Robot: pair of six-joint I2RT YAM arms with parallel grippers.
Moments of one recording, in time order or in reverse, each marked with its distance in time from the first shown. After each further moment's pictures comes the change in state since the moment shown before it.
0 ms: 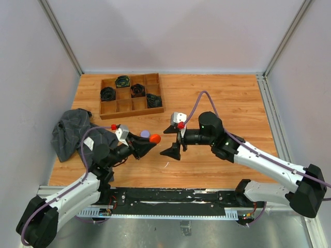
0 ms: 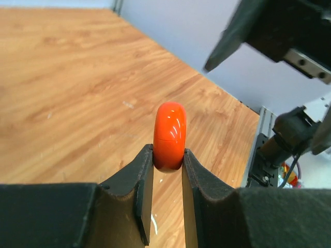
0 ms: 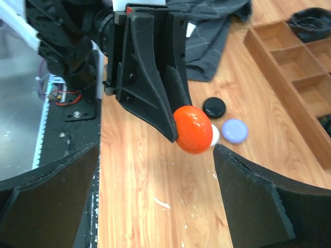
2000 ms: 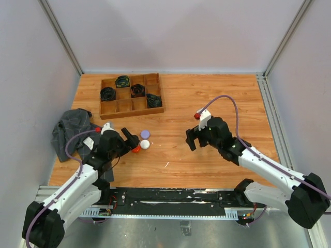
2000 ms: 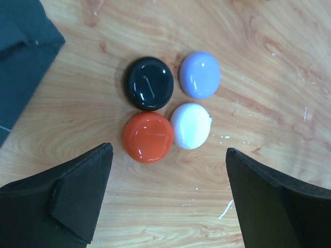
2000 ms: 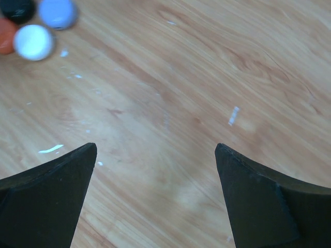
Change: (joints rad) left arm 0.158 0.047 0.211 -1.000 -0.581 -0.414; right arm -0.162 -0.120 -0.242 -0.146 0.607 0.154
